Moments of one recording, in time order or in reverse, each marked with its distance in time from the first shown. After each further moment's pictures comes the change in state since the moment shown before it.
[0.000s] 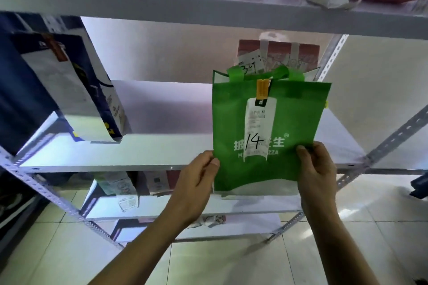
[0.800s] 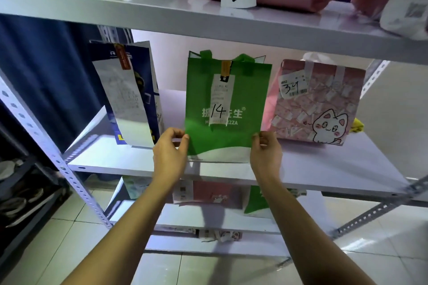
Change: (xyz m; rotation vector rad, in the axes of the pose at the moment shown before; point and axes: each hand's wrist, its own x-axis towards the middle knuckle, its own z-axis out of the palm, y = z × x) left_hand 0.062 -0.053 -0.135 0.307 0.598 -0.156; right_hand 0.017 0.010 0.190 -0.257 -0.069 0.049
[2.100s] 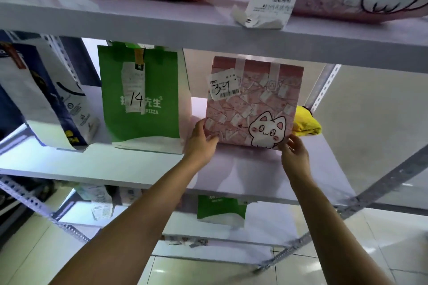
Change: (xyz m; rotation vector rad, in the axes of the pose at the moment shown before) left_hand -0.034 0.121 0.244 0.074 -0.374 -0.148; right_hand 0.179 0.132 -0.203 0.060 -0.106 0.152
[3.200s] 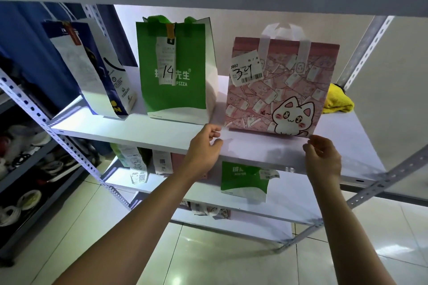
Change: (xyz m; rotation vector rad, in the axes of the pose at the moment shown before) left_hand -0.097 -0.052 -0.030 -0.004 0.038 0.039; right_hand -0.087 0.017 -0.023 -0.032 0.055 0.009
